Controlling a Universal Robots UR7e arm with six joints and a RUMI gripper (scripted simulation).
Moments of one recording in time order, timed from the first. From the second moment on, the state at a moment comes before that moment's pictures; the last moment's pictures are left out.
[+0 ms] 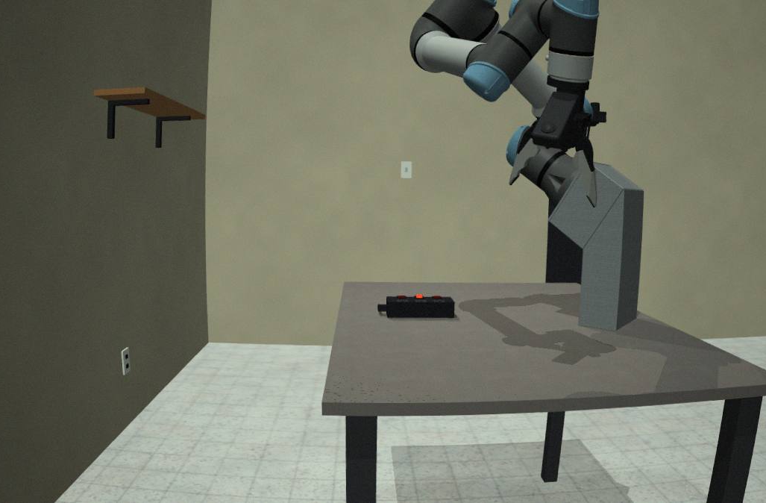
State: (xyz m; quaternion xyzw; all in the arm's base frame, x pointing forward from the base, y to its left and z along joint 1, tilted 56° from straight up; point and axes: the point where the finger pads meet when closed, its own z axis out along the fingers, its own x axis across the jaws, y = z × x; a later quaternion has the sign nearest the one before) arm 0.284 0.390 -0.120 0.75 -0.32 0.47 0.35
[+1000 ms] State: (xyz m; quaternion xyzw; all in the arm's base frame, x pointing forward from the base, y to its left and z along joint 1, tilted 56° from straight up) arm 0.285 0.389 -0.120 0.75 -0.32 0.47 0.35
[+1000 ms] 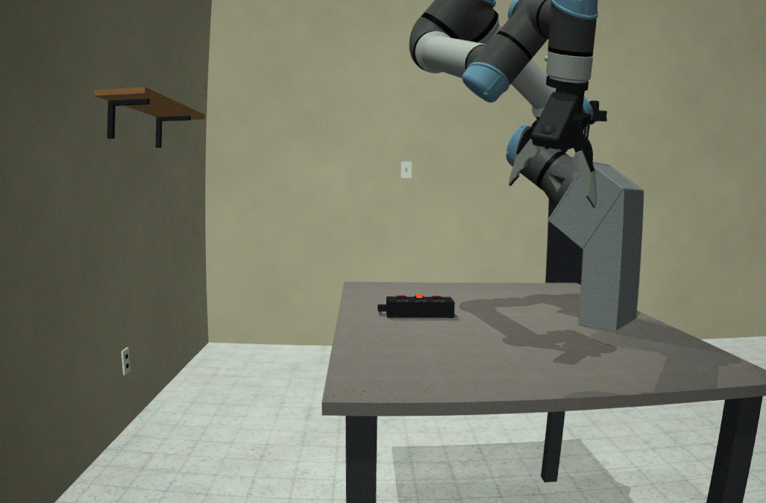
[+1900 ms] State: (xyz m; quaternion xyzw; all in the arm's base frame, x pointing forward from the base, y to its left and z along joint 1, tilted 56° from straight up) arm 0.318 0.351 -0.100 0.78 -0.33 0.37 0.38
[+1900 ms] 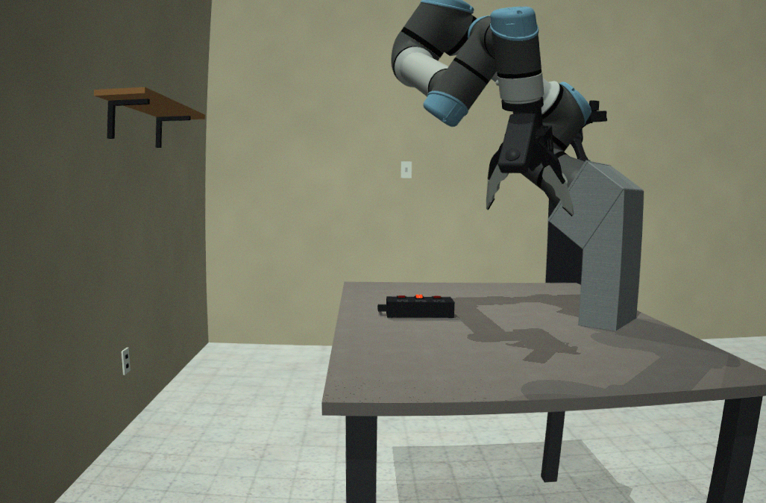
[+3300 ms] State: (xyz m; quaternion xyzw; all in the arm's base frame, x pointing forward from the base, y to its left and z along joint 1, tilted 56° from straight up) arm 0.410 0.212 -0.028 0.90 -0.30 0.08 0.30
